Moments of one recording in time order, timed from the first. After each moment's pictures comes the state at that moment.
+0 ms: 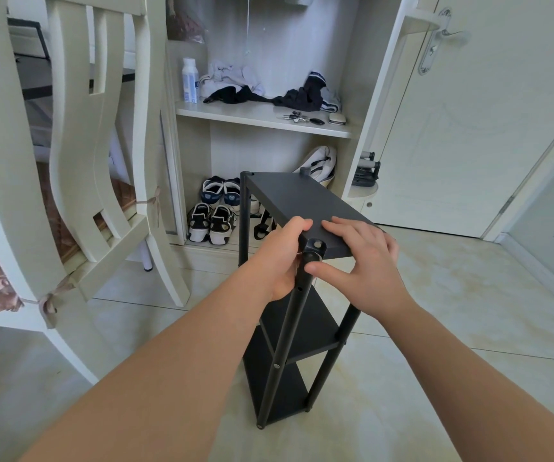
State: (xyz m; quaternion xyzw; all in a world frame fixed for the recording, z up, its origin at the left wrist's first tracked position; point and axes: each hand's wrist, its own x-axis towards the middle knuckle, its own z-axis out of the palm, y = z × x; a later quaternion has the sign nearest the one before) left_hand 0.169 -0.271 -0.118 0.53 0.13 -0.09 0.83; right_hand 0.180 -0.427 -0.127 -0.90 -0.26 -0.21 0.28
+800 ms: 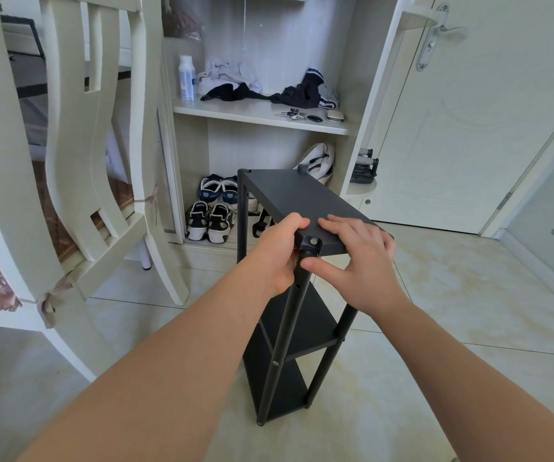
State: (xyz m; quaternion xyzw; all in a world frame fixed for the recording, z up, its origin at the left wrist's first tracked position) left_hand 0.169 -0.271 -0.116 0.50 0.13 -0.06 0.85; right_hand 0.180 -0.422 -0.131 -0.90 -0.25 -0.23 0.26
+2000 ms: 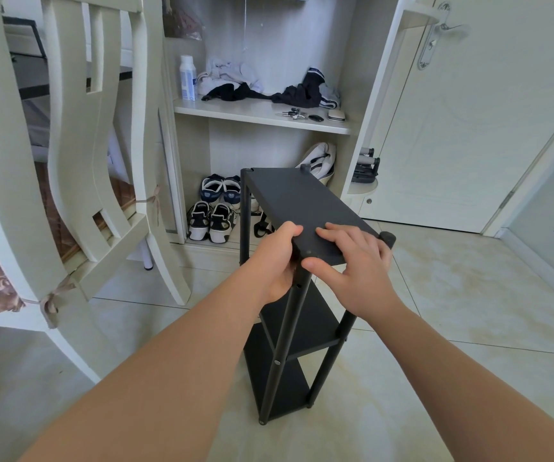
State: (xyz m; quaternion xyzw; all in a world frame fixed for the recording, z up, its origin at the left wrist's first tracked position) left_hand 0.162 -0.268 -0.121 0.49 0.14 -0.07 0.86; right_hand 0.176 -0.417 -0.138 -0.91 -0.24 -0.21 0.26
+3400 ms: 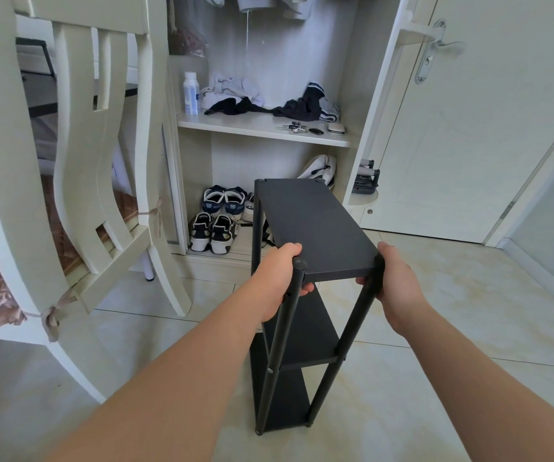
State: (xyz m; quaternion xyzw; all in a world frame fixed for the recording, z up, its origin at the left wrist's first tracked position) left_hand 0.159 -0.271 -0.119 0.55 0.22 -0.05 0.80; right_hand 0.191 -0.446 -0.120 -0.74 0.10 0.03 0.67
